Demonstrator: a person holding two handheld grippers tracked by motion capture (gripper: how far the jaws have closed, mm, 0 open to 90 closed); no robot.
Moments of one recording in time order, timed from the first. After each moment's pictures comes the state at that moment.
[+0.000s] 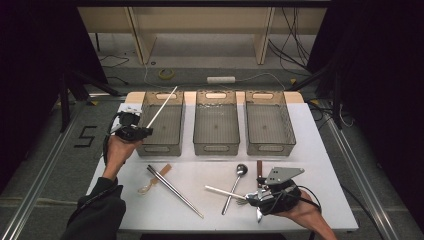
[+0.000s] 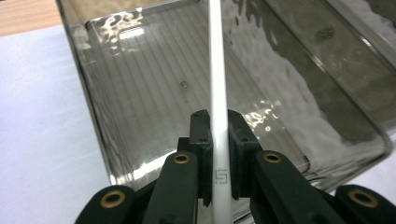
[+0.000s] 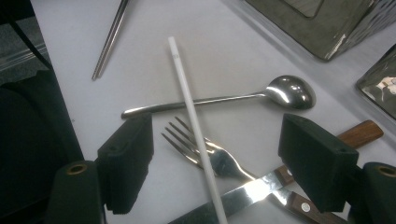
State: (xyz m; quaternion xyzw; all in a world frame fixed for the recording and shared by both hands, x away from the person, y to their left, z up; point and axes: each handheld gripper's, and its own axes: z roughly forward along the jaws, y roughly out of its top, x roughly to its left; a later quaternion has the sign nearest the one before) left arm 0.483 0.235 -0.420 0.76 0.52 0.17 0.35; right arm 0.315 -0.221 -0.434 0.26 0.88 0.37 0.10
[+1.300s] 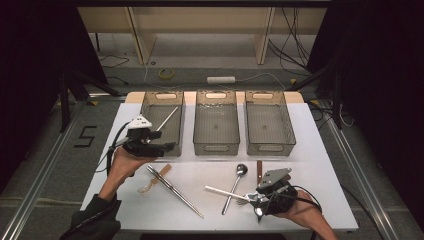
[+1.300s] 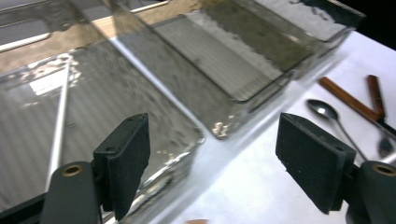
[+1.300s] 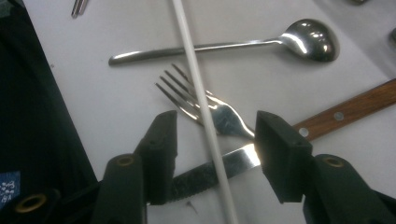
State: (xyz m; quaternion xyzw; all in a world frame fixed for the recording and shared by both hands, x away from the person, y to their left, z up) left arm 0.416 0.189 -0.395 0.79 0.38 0.13 0.46; right arm 0.319 -0.215 -0.445 0.25 0.93 0.27 0.07
